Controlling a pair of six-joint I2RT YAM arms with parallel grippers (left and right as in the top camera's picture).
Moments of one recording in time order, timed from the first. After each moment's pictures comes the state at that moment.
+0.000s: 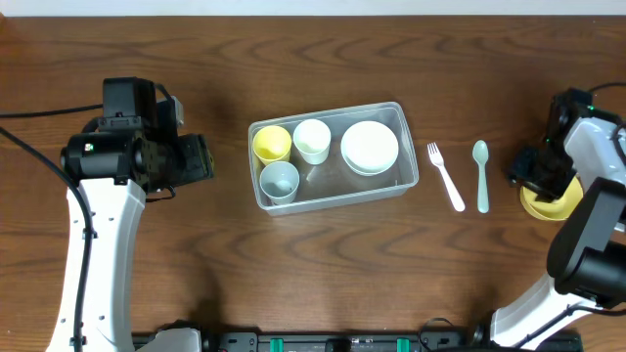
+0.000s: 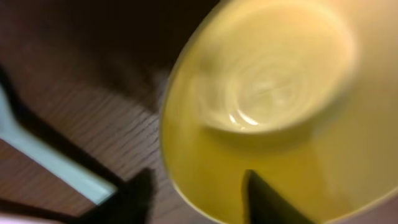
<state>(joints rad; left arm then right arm) 0.05 1.36 1.33 -1.18 0.16 -0.20 -0.34 1.91 1.31 -1.02 0.10 0.33</state>
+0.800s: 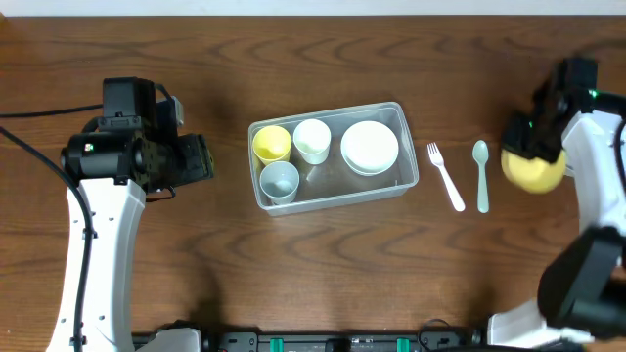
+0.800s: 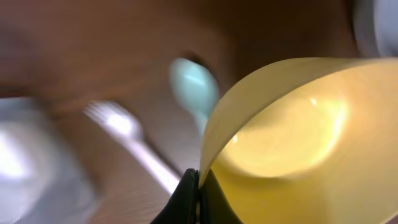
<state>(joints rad) 0.05 1.36 1.33 -1.18 0.16 -0.20 -0.19 1.71 1.44 -1.01 -0.08 0.22</state>
